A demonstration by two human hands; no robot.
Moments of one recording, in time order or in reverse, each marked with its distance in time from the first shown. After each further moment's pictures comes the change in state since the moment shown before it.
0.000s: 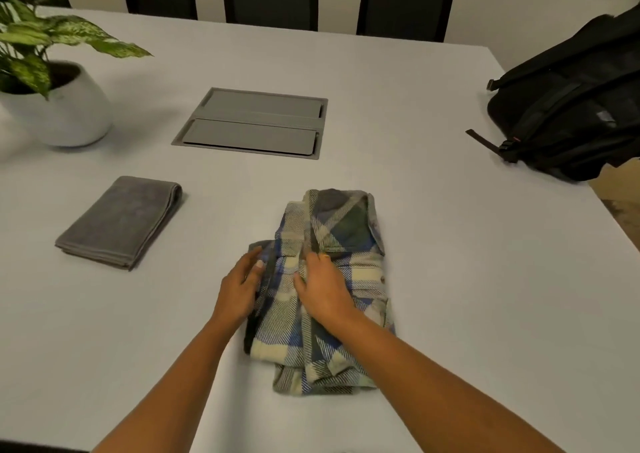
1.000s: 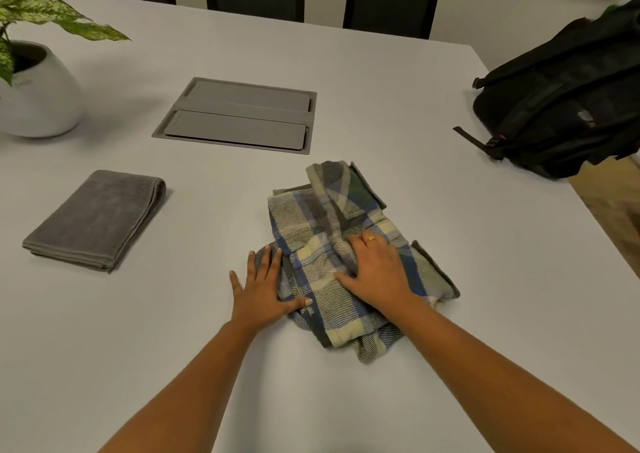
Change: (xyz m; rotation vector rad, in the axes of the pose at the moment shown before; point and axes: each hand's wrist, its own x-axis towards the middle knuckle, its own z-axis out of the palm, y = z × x) left_hand 0.022 -0.038 0.039 0.811 -0.306 0.124; right_hand 0.008 0.072 -0.040 -0.377 0.176 -0.067
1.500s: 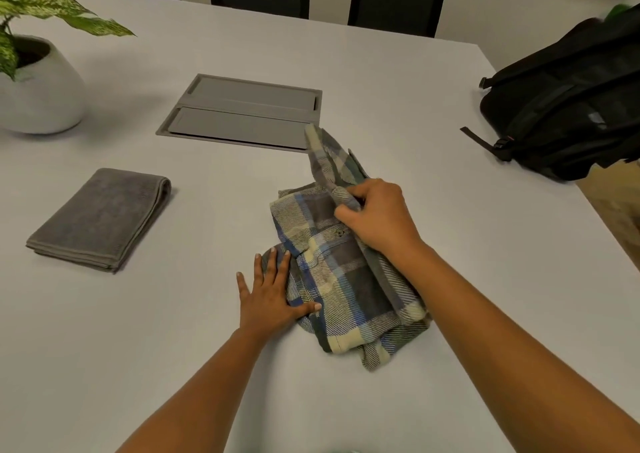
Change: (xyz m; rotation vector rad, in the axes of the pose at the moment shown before) left_hand 0.000 -0.003 0.007 0.034 0.012 -0.006; right_hand 0.037 -0.046 -0.091 0.533 0.135 0.045
